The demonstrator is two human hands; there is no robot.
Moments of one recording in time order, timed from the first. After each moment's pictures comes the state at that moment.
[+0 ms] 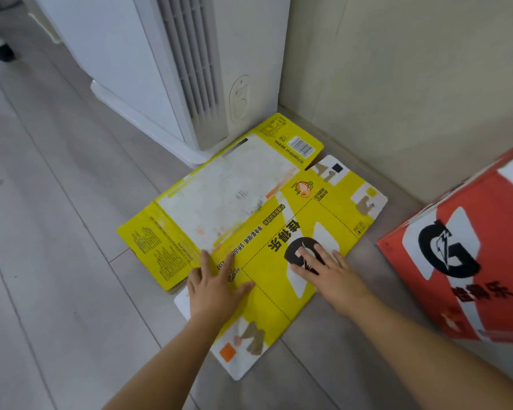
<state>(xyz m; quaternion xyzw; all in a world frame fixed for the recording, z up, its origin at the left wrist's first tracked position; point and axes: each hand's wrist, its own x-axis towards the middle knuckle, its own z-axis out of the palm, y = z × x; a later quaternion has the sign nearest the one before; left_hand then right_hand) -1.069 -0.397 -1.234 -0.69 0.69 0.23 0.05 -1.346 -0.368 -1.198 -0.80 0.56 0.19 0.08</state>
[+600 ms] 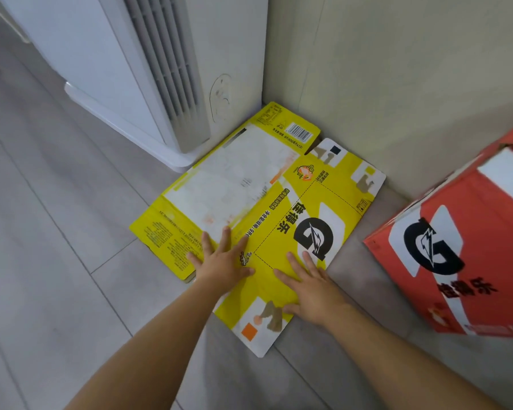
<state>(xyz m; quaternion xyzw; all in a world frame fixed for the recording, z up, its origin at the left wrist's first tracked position) -1.111 -0.464 -1.225 -0.58 0.75 0.28 0.15 -1.322 -0.362 -1.205 -0.70 0.63 0.20 0.26</state>
